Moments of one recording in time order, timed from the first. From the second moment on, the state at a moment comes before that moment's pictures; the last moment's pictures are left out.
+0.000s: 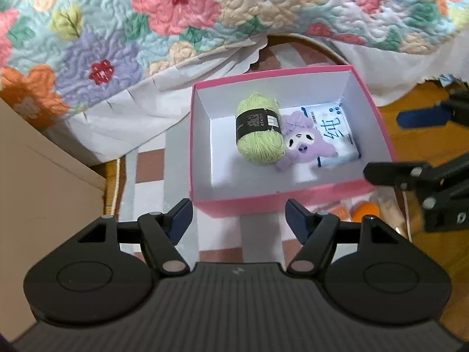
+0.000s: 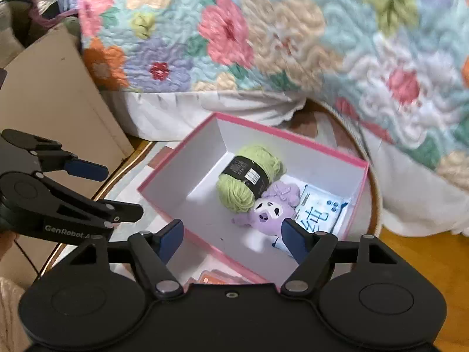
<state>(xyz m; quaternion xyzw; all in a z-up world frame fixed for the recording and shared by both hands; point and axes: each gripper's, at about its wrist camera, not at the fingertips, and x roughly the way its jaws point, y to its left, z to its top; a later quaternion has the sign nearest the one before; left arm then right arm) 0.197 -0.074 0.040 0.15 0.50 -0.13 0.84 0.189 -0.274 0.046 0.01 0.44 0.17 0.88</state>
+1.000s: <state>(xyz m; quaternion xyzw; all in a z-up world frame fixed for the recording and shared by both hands) 0.080 -0.075 -0.022 0.11 0.50 -0.27 0.82 0.026 -0.282 -0.018 0.00 0.42 0.18 0.89</state>
